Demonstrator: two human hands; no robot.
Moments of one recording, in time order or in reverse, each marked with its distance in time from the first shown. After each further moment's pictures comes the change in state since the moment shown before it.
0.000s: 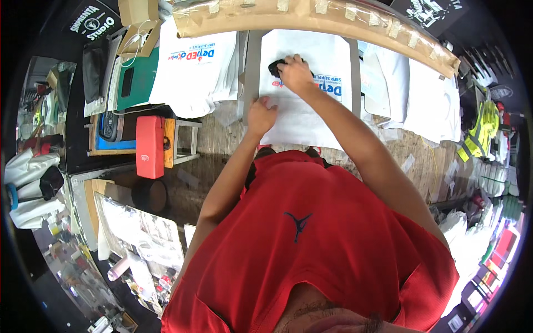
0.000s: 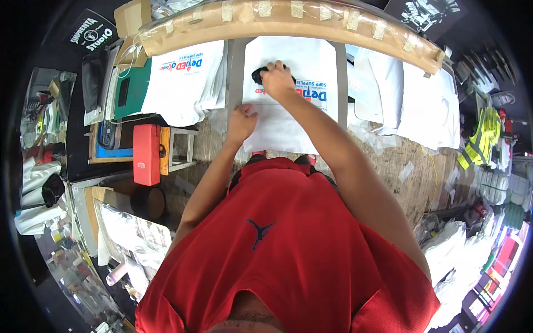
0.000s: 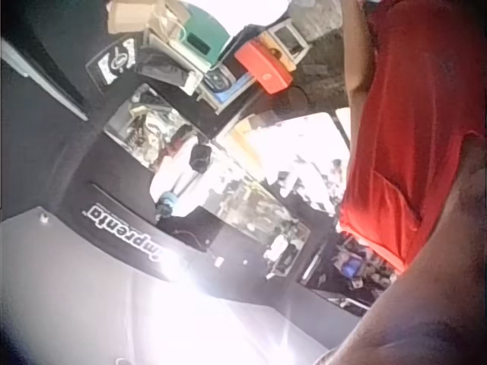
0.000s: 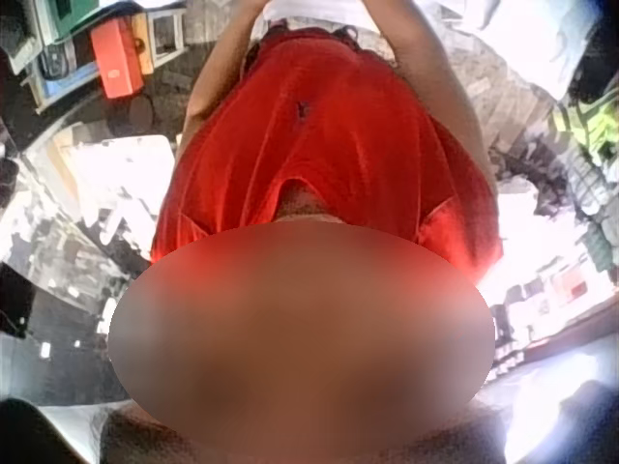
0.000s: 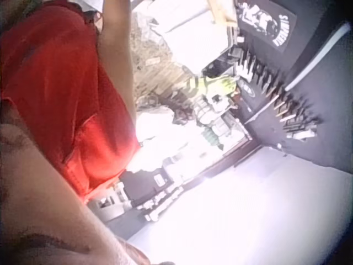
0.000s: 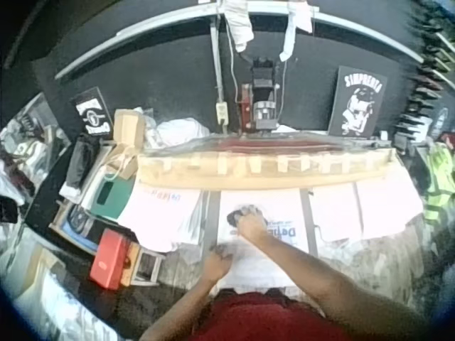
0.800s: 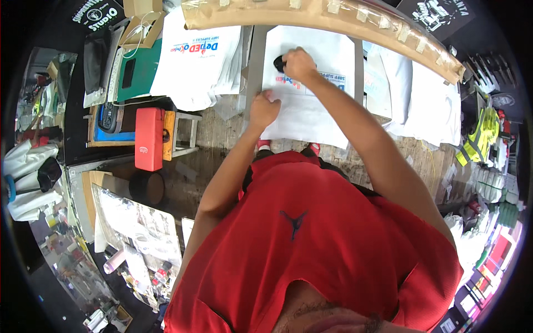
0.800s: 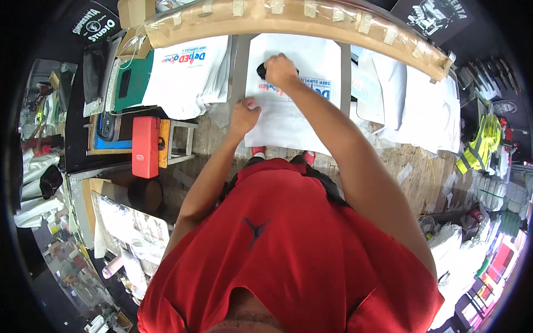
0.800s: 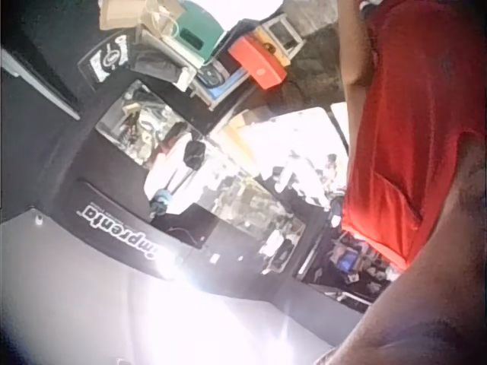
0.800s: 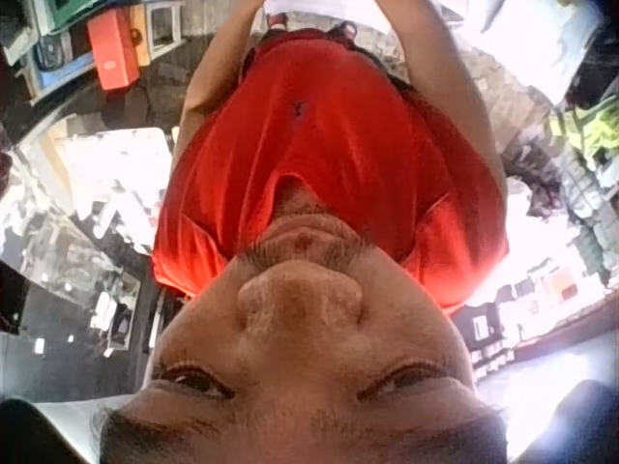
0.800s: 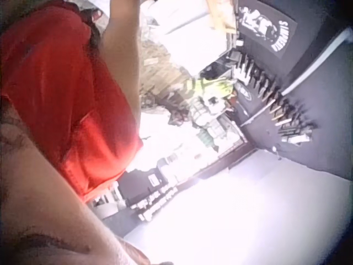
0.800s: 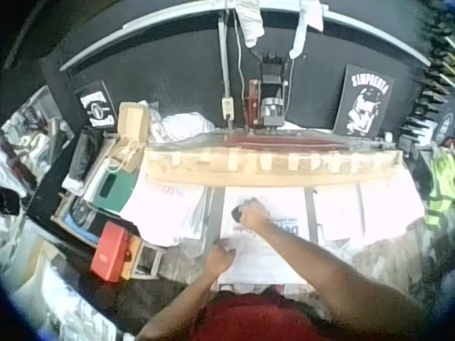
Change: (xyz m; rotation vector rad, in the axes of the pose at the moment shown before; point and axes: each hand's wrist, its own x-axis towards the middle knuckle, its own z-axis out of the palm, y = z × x) left_hand 0.002 -0.005 0.006 -0.041 0.038 -0.017; right_hand 0.030 0.011 -0.002 0.015 -0.082 -0.032
